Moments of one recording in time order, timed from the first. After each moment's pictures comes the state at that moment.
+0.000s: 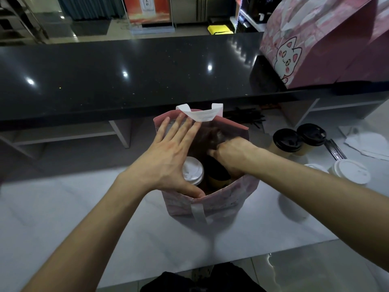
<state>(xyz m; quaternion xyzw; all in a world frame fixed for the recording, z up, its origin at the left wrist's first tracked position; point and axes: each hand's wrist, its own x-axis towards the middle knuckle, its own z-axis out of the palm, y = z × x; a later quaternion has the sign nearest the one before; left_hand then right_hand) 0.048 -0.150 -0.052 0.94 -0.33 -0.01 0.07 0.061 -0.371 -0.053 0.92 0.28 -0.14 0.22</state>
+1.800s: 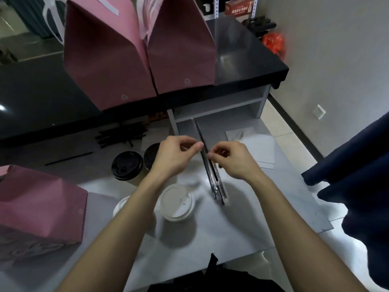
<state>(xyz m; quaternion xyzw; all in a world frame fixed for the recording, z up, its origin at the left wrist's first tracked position) 0.099 -0.690 -0.117 0.91 -0.11 -0.06 0.39 0.060 -0.893 -0.155 0.87 -0.04 -0.03 -0.48</state>
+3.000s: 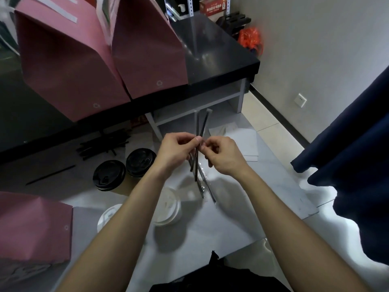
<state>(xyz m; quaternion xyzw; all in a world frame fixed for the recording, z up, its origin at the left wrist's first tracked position) 0.117 -0.739 -0.142 0.81 -0.11 -0.16 0.55 0.059 -0.909 -0.173 0.84 -0.07 0.04 -0.53</state>
